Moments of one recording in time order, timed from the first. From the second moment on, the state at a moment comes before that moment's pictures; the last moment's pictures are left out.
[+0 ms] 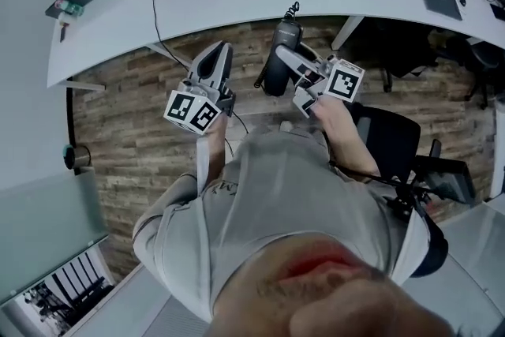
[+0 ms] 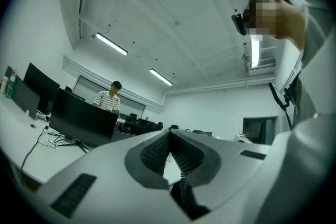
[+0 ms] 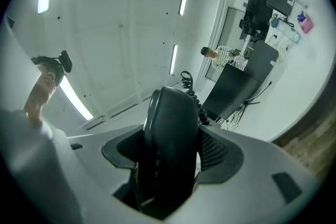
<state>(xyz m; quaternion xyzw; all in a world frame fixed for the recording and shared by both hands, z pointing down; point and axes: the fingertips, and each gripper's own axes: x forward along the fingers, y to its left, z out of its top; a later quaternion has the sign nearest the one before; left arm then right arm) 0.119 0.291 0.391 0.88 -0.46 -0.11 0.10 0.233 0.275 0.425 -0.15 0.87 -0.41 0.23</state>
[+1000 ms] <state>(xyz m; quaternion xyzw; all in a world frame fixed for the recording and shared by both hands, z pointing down) 0.110 0.253 0.409 0.85 -0.52 -0.09 0.10 0.199 0.212 0.490 -0.10 0.84 -0.50 0.20</state>
